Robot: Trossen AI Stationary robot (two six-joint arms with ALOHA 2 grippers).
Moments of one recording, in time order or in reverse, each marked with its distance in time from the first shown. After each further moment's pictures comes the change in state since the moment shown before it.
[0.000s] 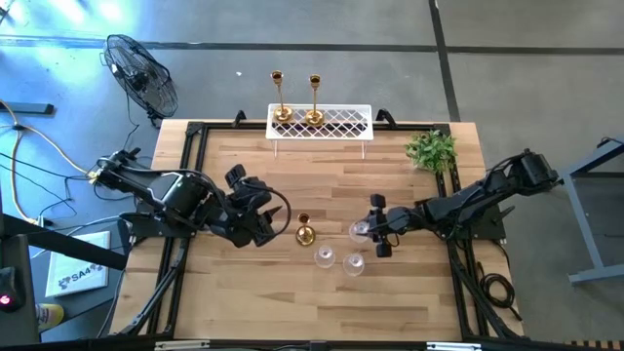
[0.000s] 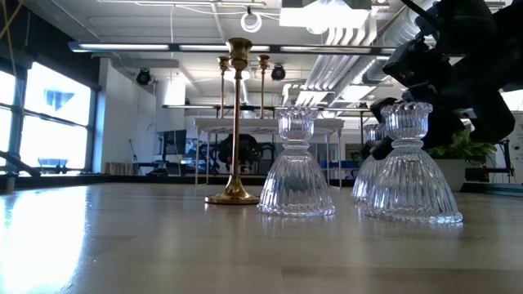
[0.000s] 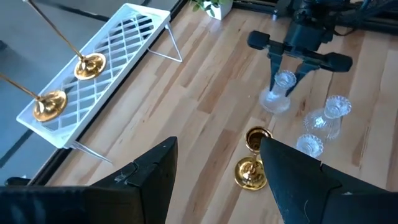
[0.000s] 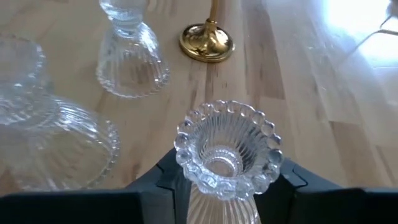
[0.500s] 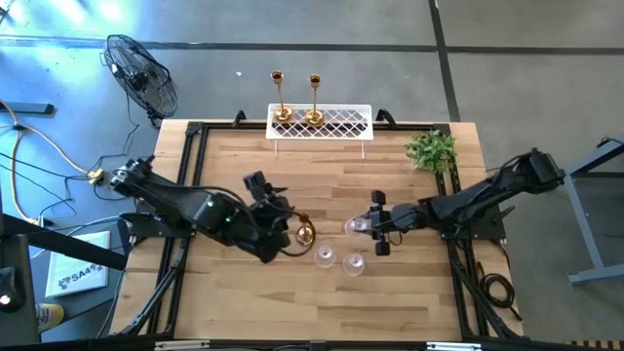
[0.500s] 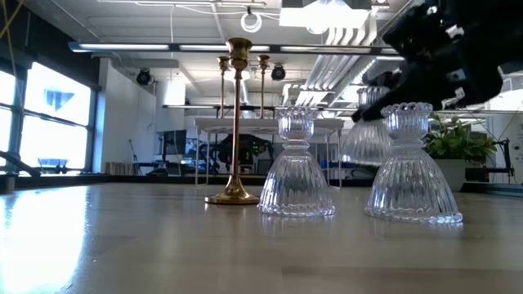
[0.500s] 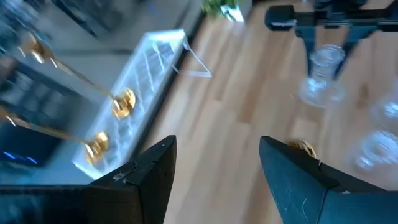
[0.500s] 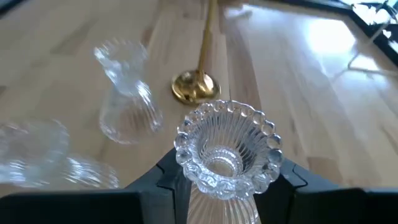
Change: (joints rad) left arm 0.000 0.145 -0.002 0.079 -0.201 0.261; right arm 0.016 -0.110 0.042 -0.033 0.039 0.007
